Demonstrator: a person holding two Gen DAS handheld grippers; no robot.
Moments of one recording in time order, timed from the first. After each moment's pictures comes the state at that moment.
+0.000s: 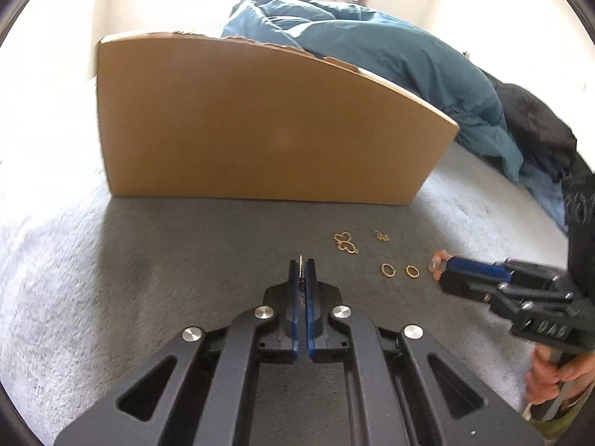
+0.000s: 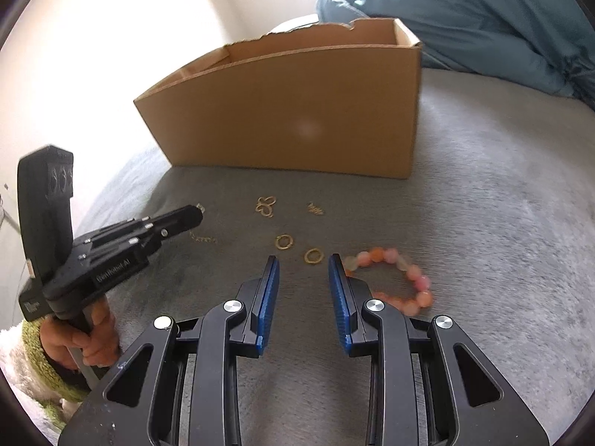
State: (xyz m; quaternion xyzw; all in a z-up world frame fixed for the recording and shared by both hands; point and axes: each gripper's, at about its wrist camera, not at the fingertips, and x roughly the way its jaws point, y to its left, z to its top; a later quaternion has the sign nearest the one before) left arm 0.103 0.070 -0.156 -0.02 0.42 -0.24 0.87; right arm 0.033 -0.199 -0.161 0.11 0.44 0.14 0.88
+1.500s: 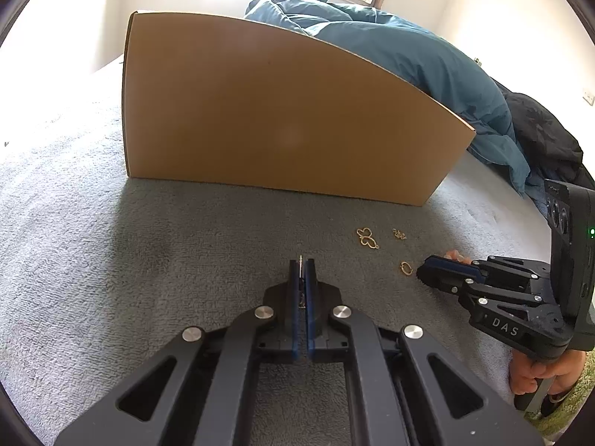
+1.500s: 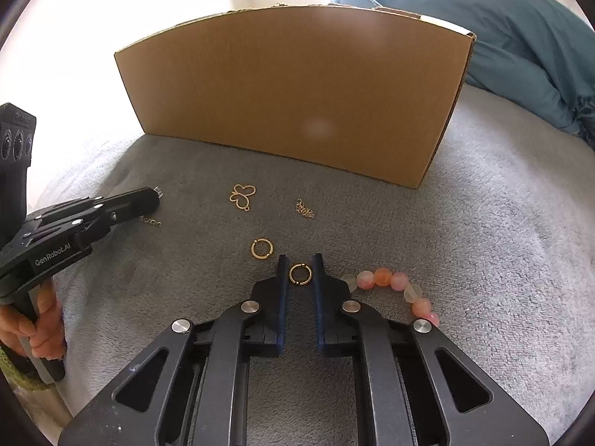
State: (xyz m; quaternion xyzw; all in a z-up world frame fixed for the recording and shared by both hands) left arm 0.108 0.065 -0.166 -0.03 0.42 -0.23 0.88; right arm 0.060 -0.168 -0.185 0.03 0.45 0.12 0.89
